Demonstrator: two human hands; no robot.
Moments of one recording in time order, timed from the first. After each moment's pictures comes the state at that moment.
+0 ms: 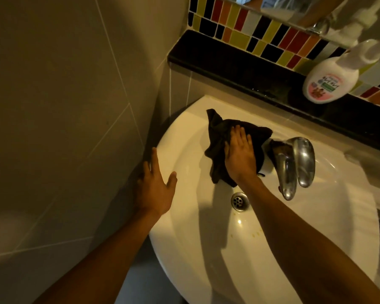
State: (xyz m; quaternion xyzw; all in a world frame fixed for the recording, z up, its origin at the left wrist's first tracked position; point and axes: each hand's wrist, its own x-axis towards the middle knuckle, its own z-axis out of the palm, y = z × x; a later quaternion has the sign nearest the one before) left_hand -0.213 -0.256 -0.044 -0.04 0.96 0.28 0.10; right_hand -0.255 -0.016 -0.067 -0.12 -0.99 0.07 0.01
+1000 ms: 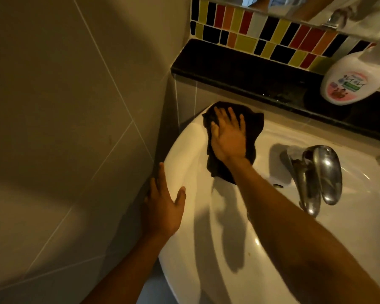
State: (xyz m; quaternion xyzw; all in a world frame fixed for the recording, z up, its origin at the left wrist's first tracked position) left_hand -0.213 -0.256 -0.047 -0.05 0.96 0.27 0.08; right_hand -0.337 -0.055 -0.052 -0.10 -0.98 0.15 0.07
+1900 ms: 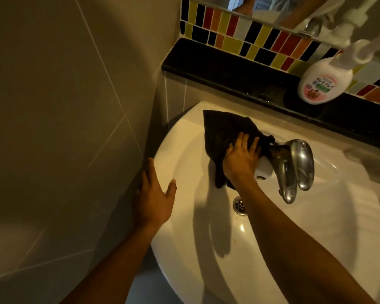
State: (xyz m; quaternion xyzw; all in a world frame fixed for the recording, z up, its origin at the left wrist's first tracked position) left_hand -0.212 -0.256 -0.040 -0.05 0.95 0.28 0.11; right_hand -0.259 -0.028 -0.054 -0.27 -0.96 0.09 -0.04
